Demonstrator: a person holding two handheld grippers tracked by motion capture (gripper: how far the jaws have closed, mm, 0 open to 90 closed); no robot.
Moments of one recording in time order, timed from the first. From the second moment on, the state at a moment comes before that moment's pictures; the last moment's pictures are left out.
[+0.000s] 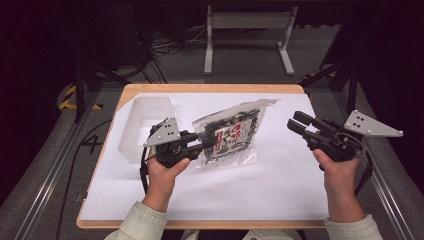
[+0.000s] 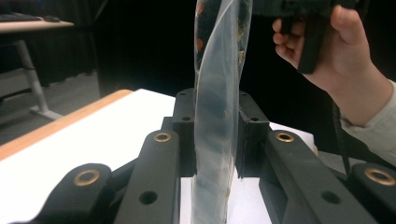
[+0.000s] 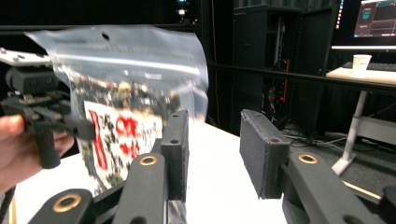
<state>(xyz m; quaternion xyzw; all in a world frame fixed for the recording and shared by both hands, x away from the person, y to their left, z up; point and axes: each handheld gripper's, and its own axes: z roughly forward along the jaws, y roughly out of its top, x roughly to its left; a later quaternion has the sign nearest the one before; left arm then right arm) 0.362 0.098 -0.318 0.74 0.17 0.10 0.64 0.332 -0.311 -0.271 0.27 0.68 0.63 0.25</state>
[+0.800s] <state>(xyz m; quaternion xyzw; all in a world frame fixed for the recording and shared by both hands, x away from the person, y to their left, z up) 0.372 0.152 -0.296 0.70 0.19 0.14 0.68 0.351 -0.327 -0.322 0.32 0.73 0.56 0.23</state>
